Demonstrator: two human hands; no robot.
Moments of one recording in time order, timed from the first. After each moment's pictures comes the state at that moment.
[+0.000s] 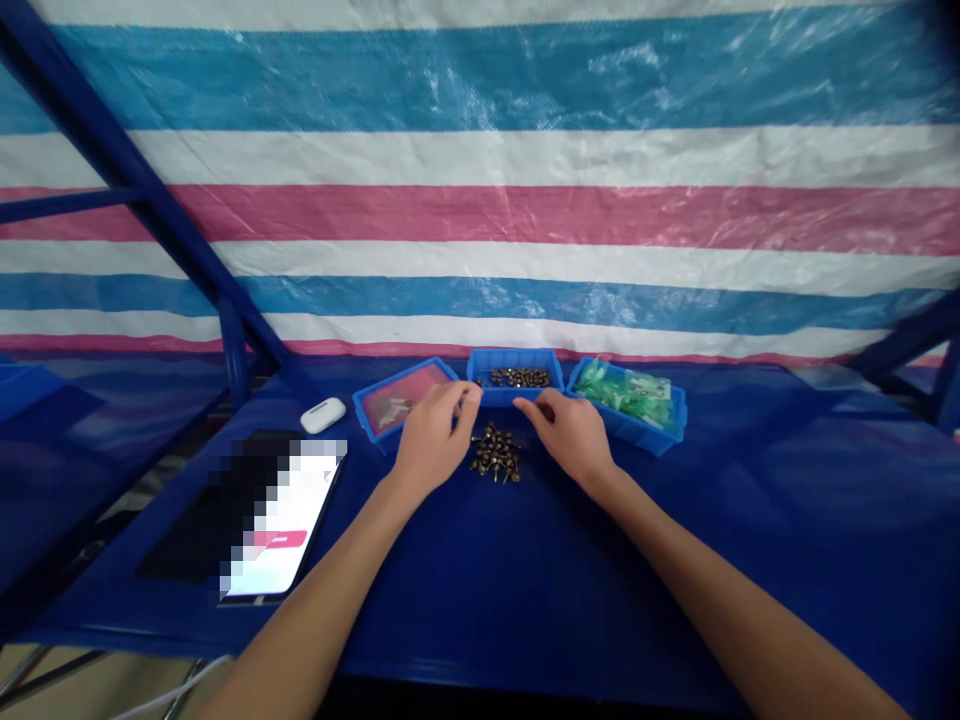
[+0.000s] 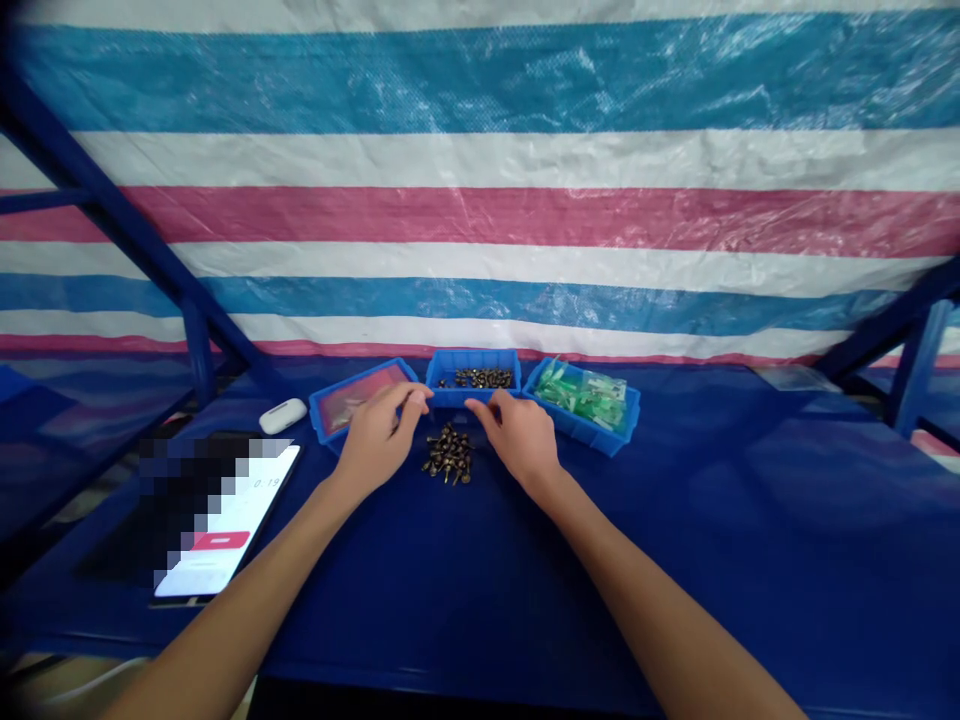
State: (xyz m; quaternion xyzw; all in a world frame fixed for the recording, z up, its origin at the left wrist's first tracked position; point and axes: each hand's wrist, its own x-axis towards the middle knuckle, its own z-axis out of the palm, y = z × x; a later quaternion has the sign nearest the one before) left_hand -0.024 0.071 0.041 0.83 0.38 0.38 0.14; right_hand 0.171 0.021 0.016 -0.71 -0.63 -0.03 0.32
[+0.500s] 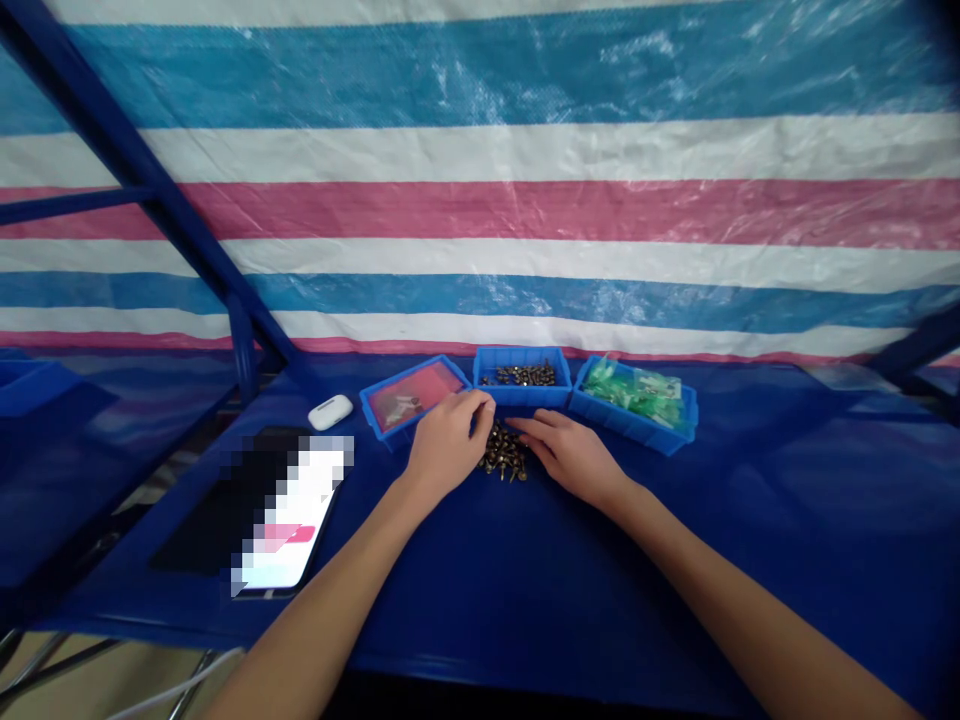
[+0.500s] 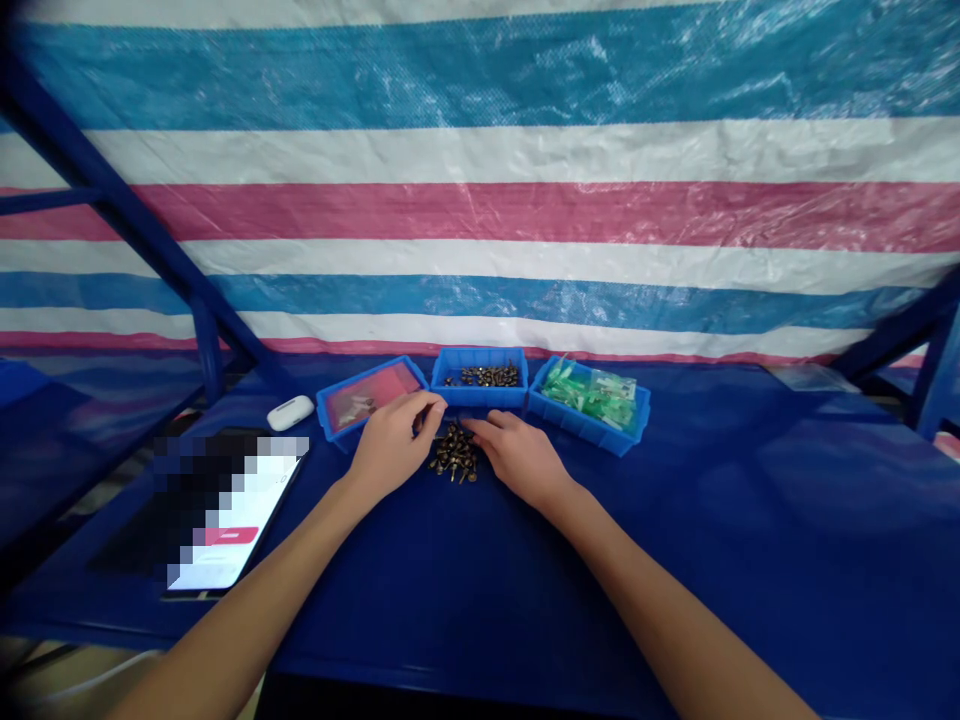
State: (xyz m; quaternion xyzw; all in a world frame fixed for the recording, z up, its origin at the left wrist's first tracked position) left_hand -0.018 0.068 0.027 0.86 0.39 0.32 0.07; right_hand 0.173 0.007 0.007 -0.58 -0.79 0.03 0.20
